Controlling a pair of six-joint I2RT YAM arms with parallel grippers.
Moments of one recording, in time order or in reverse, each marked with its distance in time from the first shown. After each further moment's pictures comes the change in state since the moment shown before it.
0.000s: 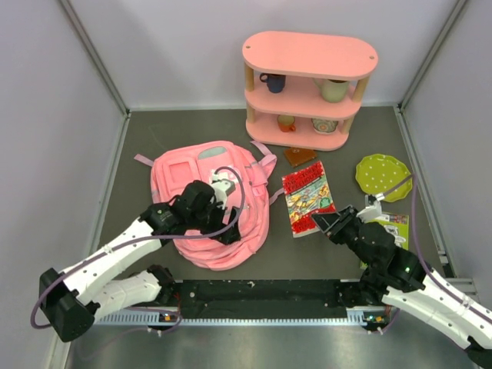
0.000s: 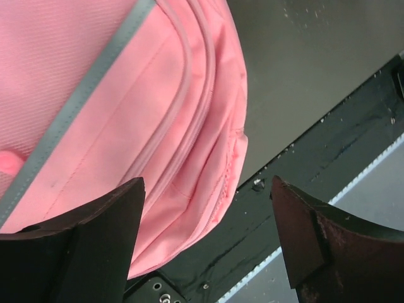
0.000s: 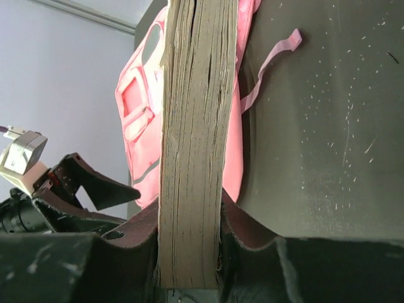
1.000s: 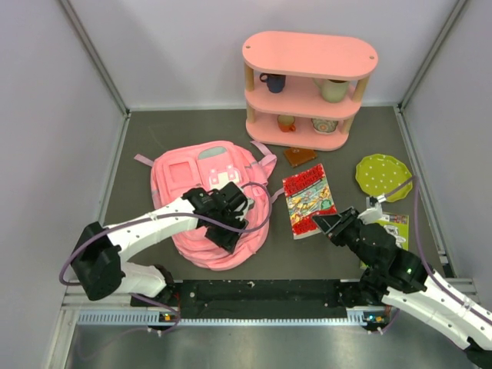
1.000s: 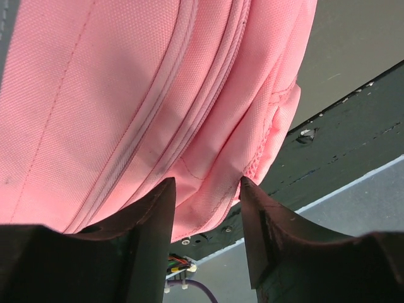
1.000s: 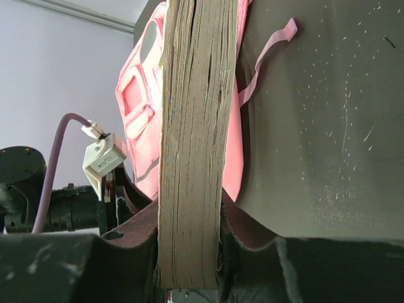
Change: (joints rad) left arm -0.131 0.380 0.166 -0.262 -0.064 0.061; right arm 0.000 -0.027 -0.002 -0.051 -0.007 0.047
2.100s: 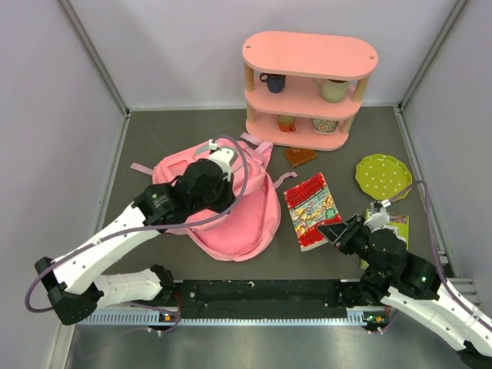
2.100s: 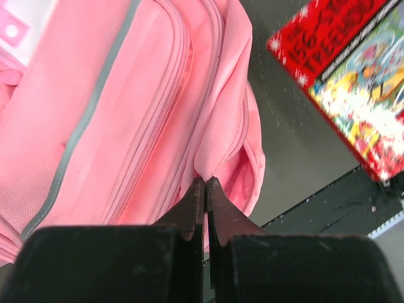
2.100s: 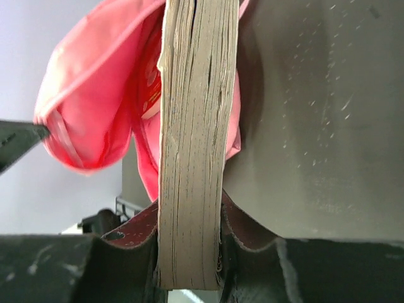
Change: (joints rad) left arm -0.006 -0.226 0.242 0.141 -0.262 -0.106; right arm 0.000 -0.130 0.036 -0.210 -0.048 -0.026
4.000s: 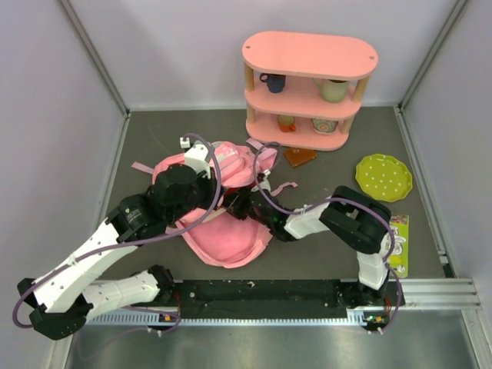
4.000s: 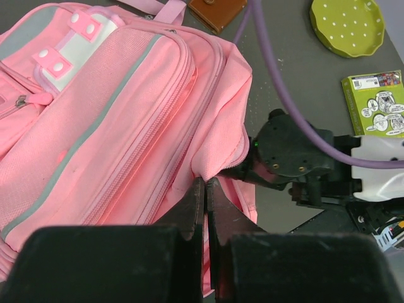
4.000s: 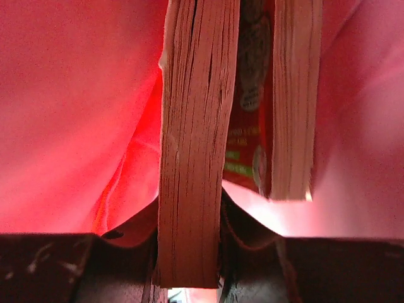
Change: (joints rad) left arm 0.002 -0.185 -0.026 0.077 -0.104 -0.038; right arm 0.095 1.783 0.412 1.471 -0.239 0.216
